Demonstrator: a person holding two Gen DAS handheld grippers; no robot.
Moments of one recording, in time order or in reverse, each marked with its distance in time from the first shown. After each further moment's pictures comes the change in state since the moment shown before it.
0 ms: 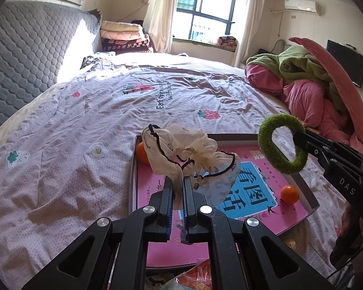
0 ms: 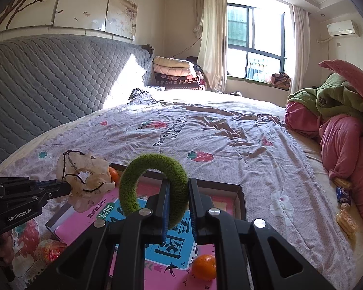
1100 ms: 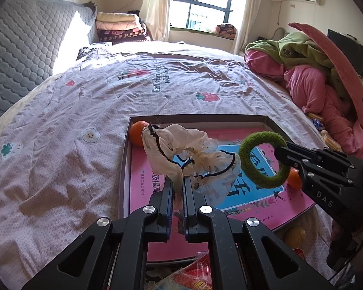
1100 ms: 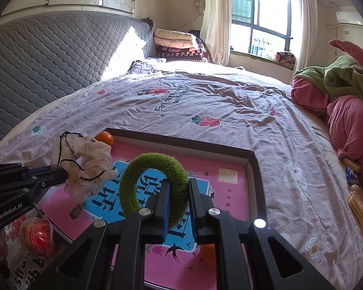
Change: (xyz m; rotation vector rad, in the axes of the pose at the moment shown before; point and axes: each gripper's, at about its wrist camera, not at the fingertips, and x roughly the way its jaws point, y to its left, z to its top) left arm 0.021 -0.005 -0.015 0.023 0.070 0.003; right arm 0.040 0.006 -0.033 -0.007 0.175 0.008
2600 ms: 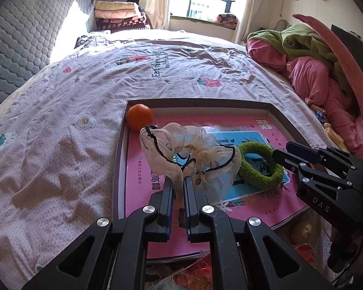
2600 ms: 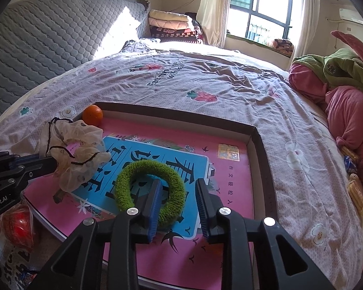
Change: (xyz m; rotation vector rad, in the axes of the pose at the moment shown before) left arm 0.017 0.003 -0.006 -0.011 0.073 -0.009; right arm 0.020 0.005 -0.010 -0.005 0.098 -0.056
